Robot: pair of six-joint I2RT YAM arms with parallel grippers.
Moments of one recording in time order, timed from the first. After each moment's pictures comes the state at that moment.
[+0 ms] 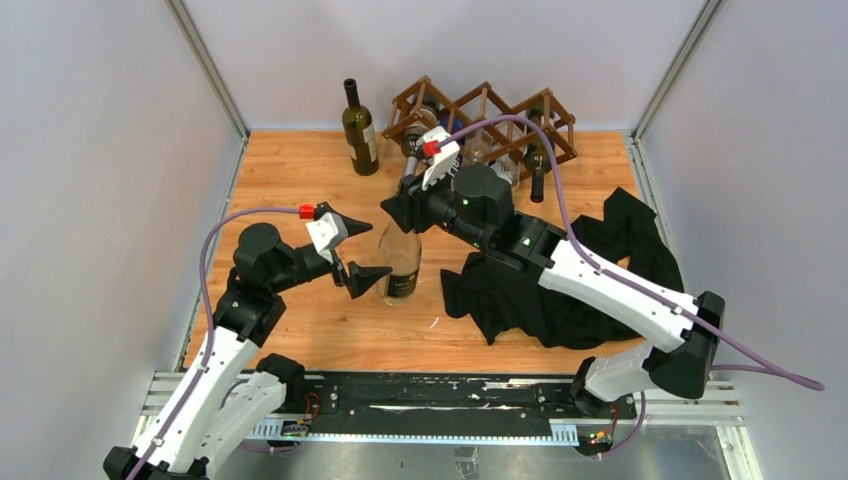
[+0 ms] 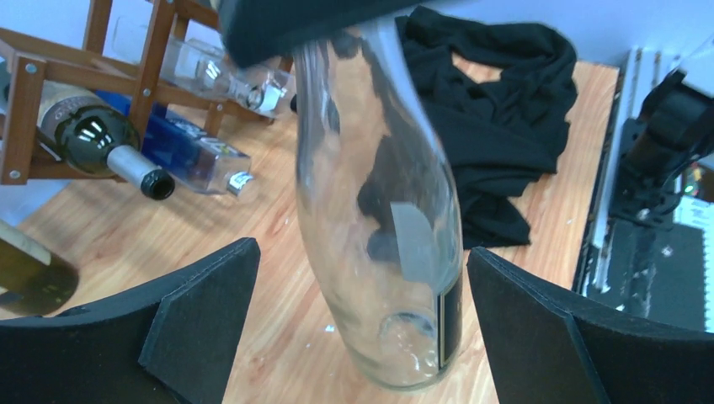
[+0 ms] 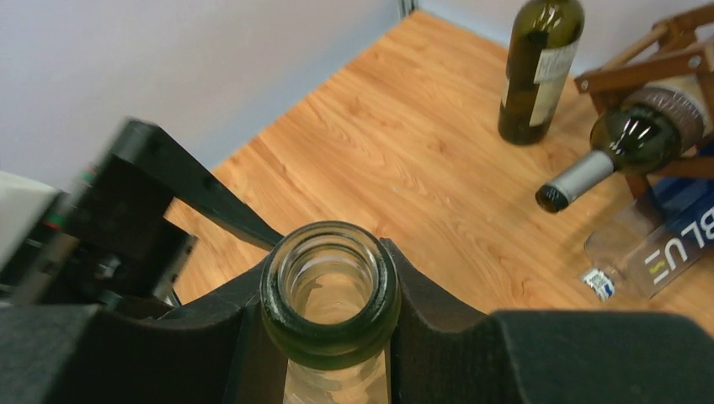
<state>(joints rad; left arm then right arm) -0.36 0.67 0.69 -0.12 0.73 0.17 1.02 1.37 1.42 -0.11 0.11 0.23</state>
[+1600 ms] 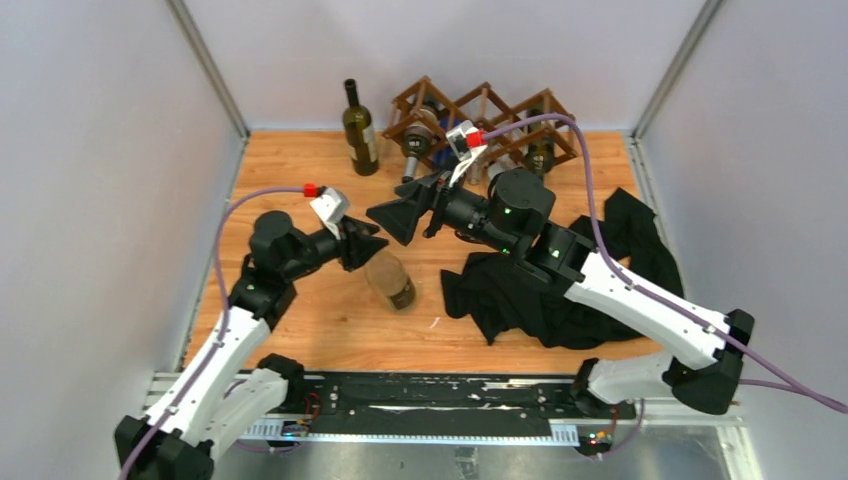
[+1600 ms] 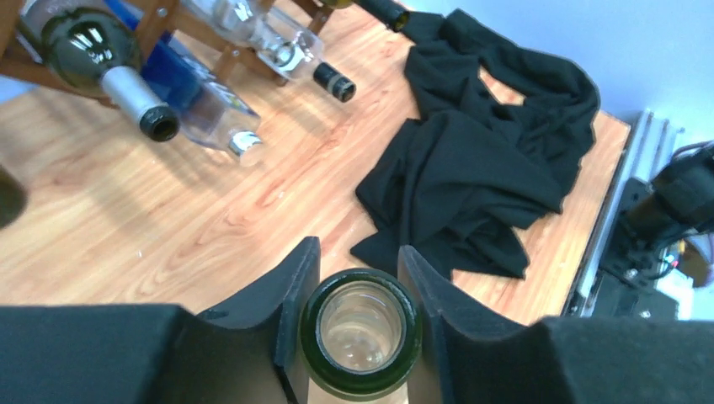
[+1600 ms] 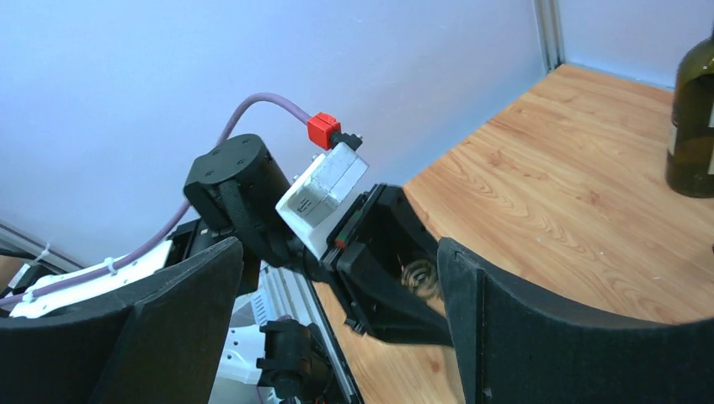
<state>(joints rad) -0.34 0.79 0.66 0.02 0.64 -0.09 1.03 1.29 1.38 0.02 -0.07 0.47</state>
